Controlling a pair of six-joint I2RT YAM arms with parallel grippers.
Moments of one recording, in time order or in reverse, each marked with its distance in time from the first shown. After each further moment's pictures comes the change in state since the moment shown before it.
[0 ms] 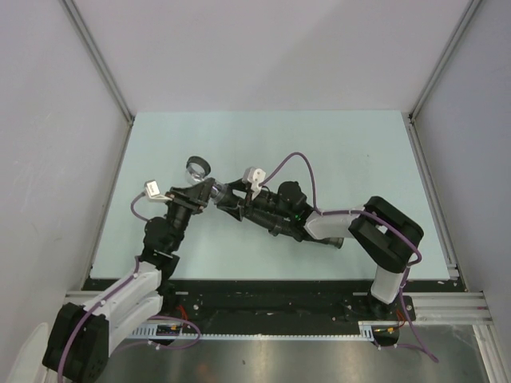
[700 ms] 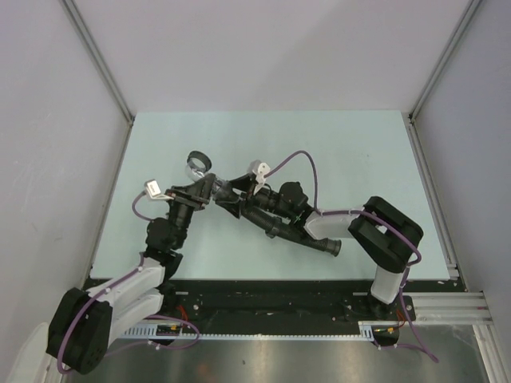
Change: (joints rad) left arm -0.050 0.103 0.003 0.173 -0.086 0.056; right arm 0.008 0.002 0.000 0.050 0.096 0.169
